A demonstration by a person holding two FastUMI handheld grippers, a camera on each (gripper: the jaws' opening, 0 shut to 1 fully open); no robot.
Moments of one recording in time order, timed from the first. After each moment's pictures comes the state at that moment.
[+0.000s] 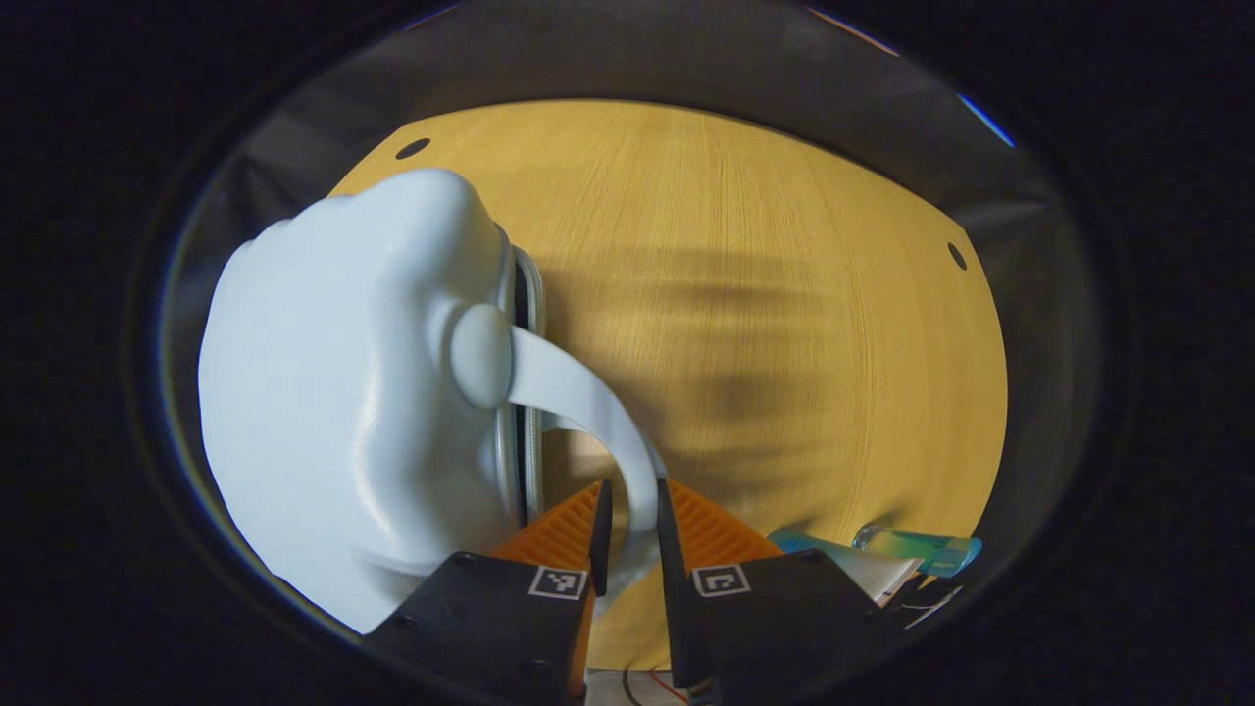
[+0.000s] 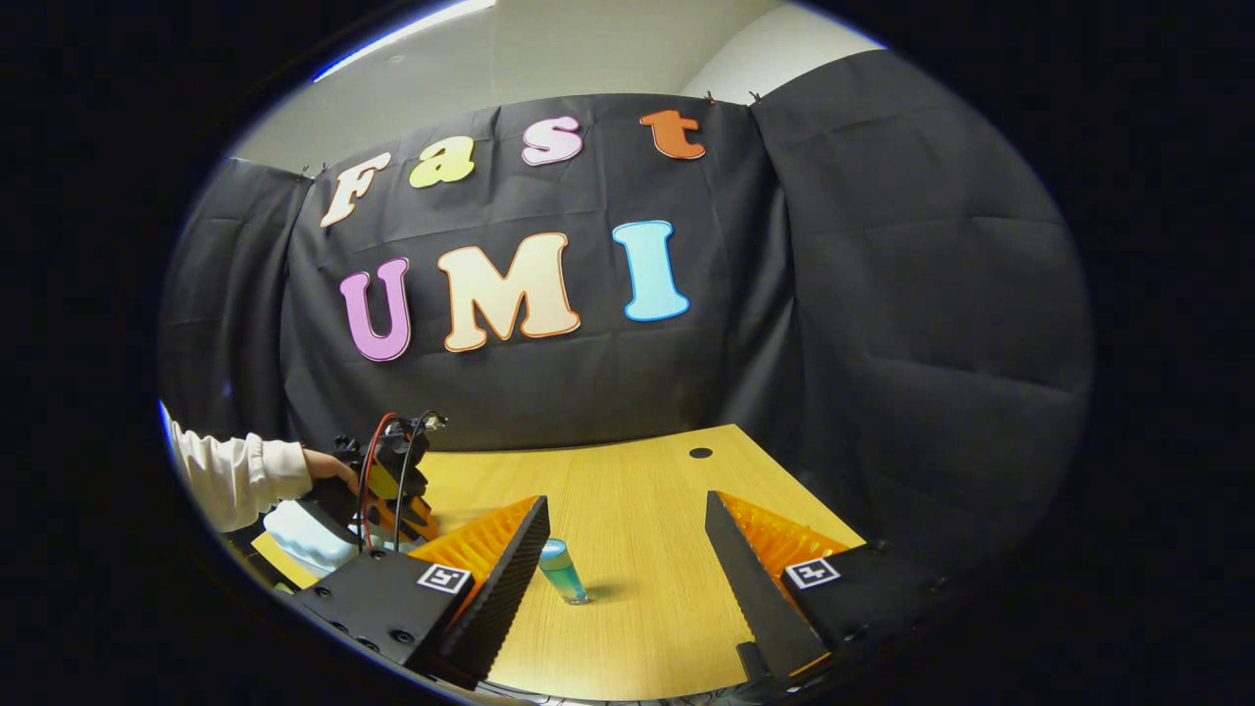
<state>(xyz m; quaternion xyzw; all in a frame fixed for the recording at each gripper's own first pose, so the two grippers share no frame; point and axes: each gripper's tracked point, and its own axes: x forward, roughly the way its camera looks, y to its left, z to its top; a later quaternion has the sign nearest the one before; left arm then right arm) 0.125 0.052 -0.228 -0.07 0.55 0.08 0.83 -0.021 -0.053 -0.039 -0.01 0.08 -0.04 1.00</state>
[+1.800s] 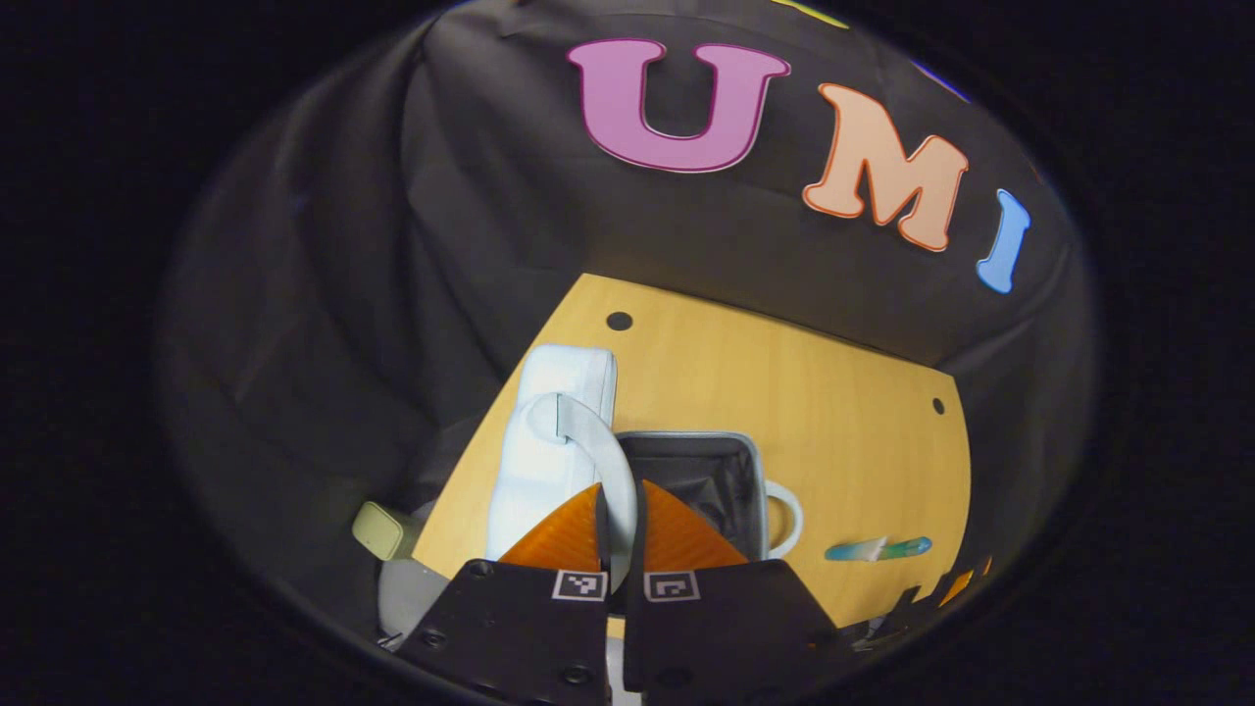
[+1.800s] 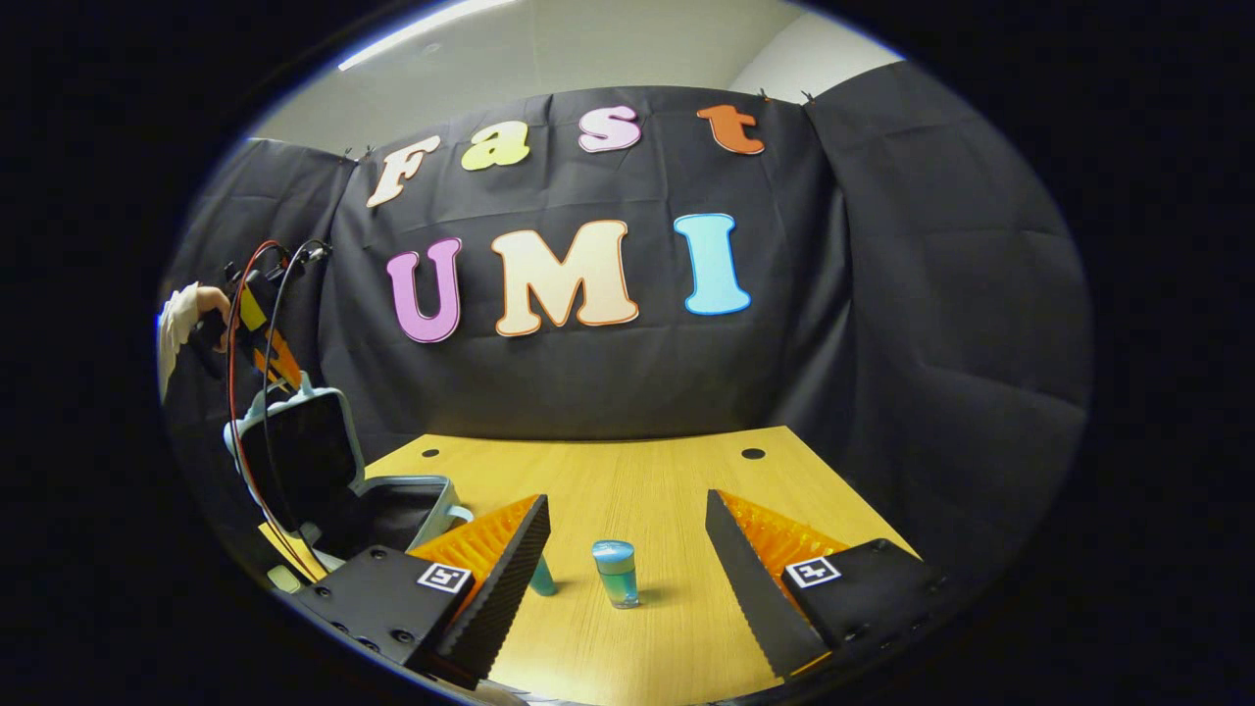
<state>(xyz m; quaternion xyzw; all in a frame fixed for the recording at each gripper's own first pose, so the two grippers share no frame) 0.041 0.274 0.032 -0.05 0.35 0.19 0.92 -0.002 0.014 -0.056 -0.04 0.09 0.02 1.00</state>
